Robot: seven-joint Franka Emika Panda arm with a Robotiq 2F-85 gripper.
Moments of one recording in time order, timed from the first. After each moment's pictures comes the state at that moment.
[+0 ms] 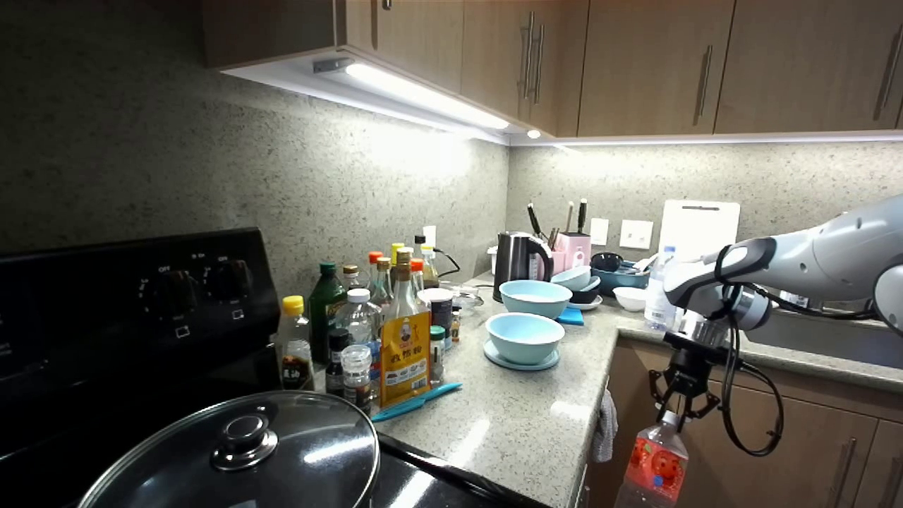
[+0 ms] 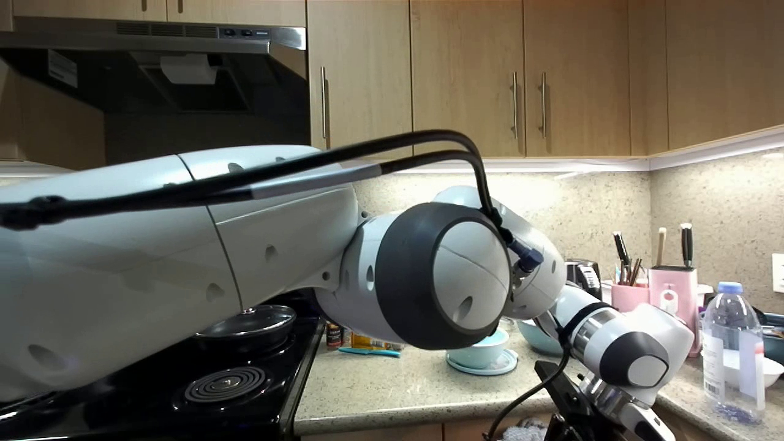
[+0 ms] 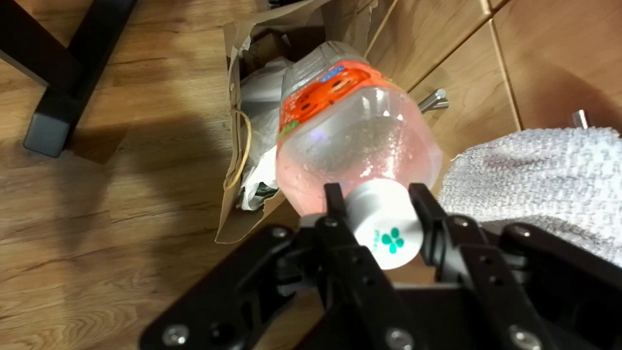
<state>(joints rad) -0.55 1.26 -0.15 -0.89 0.54 1.74 0.42</state>
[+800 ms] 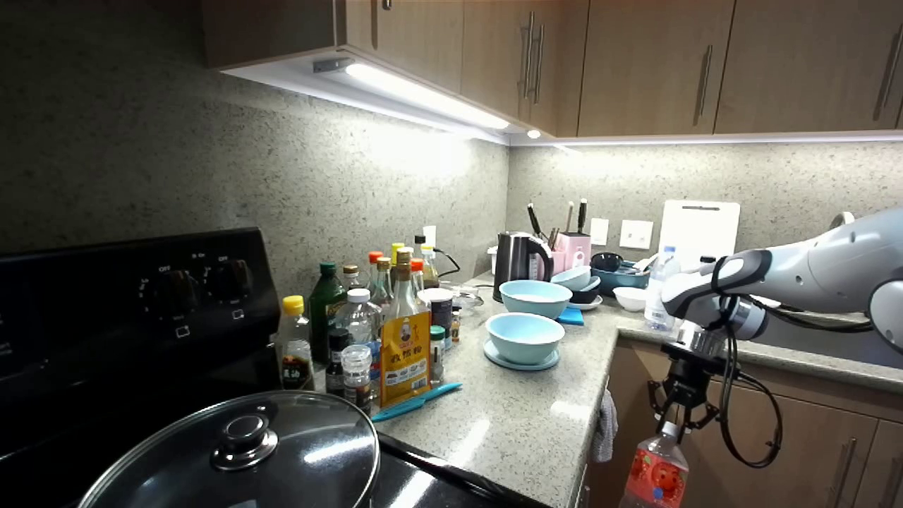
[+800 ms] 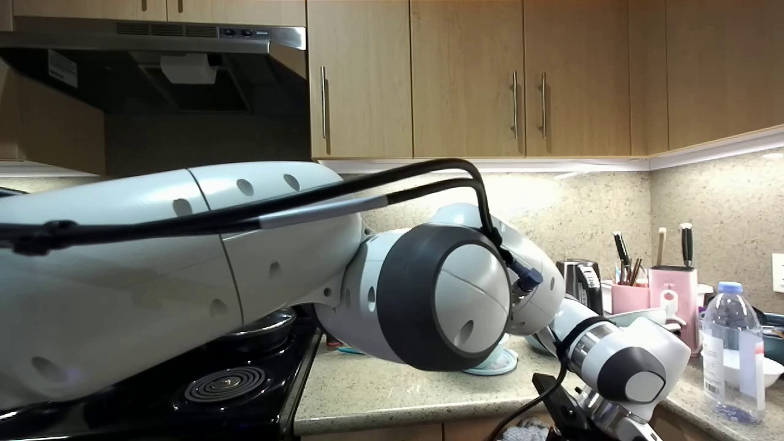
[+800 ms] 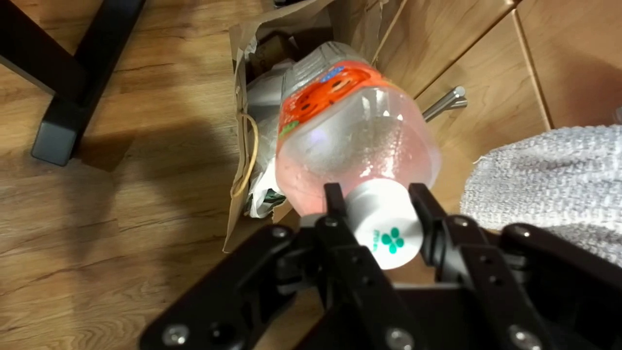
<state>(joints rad) -0.54 1.30 -0.15 -0.86 0.54 1.74 0.44</state>
